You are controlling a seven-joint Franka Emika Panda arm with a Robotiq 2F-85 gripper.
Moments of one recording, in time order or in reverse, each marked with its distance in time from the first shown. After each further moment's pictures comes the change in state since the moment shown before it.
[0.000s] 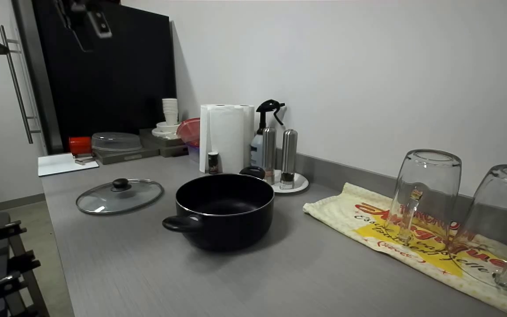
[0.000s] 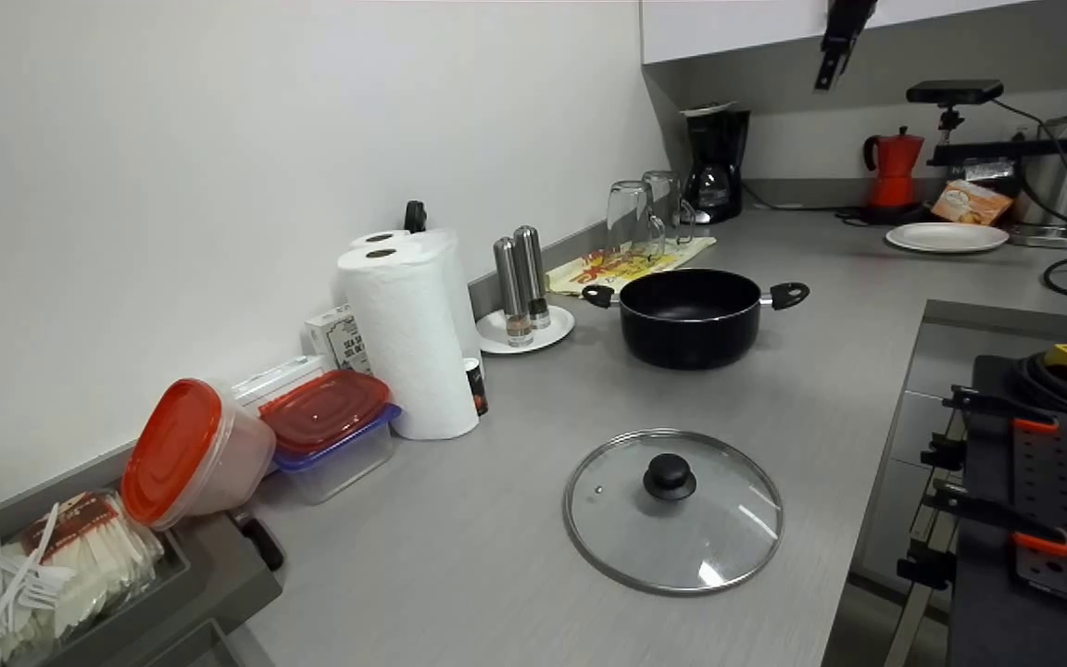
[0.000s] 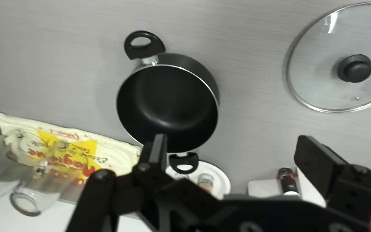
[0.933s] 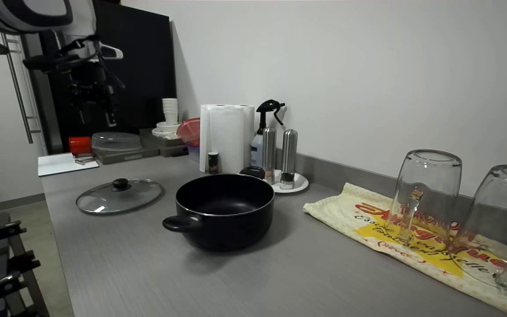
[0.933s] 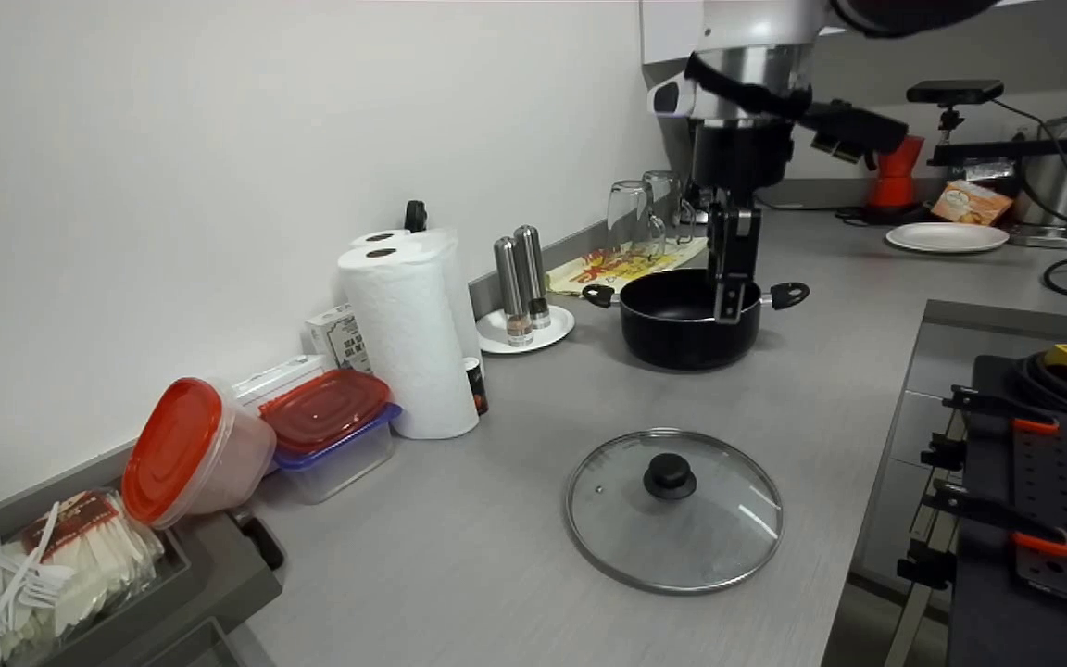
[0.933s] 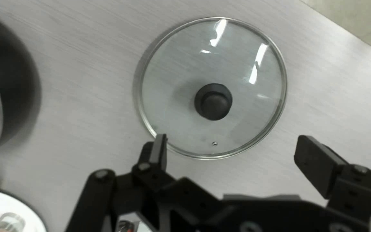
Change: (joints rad) arm 0.271 0.494 0.162 -0.018 0.240 0.321 -0.033
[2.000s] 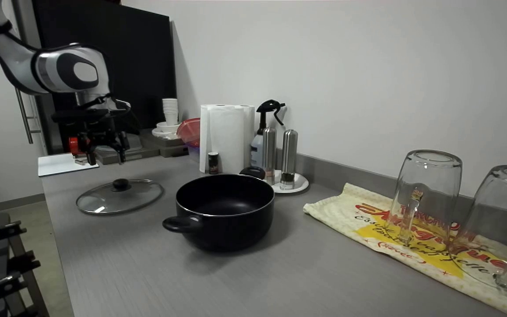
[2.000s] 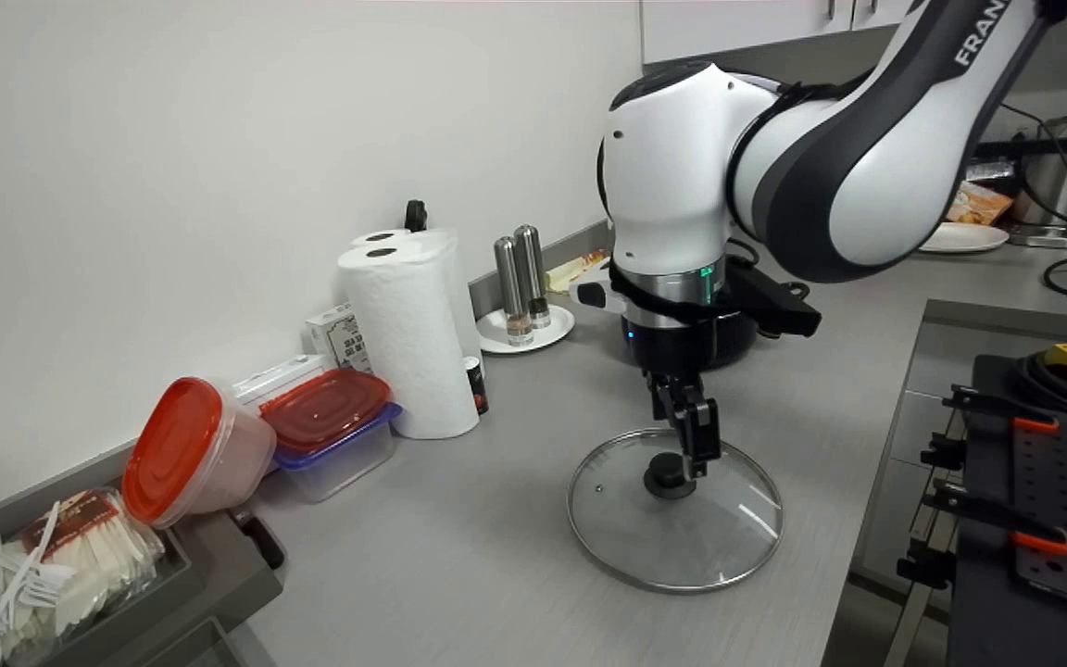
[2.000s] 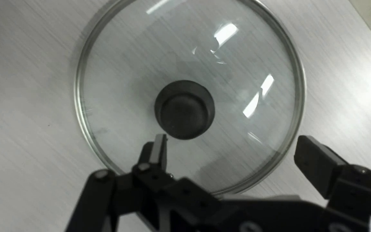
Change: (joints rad) arm 0.029 0.467 0.088 0.171 -0.296 0.168 0.035
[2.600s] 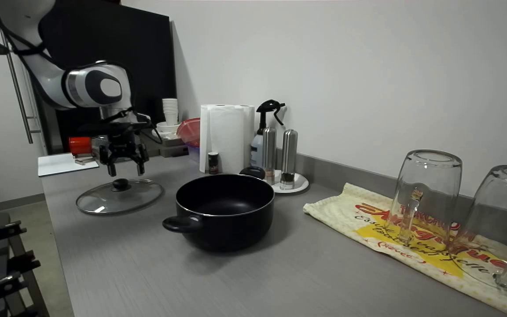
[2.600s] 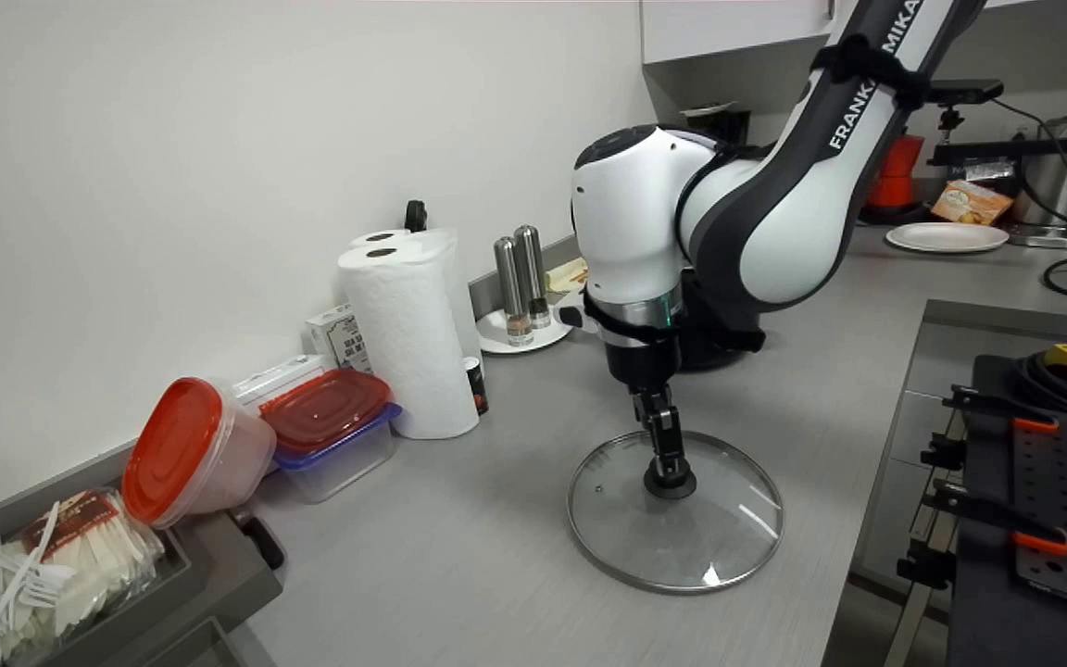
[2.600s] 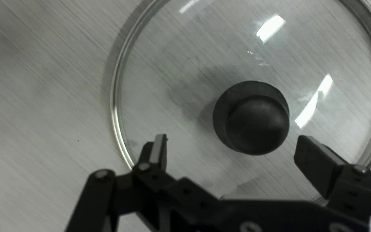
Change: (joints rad) arm -0.027 0.159 -0.061 0.123 -0.061 0.000 0.000
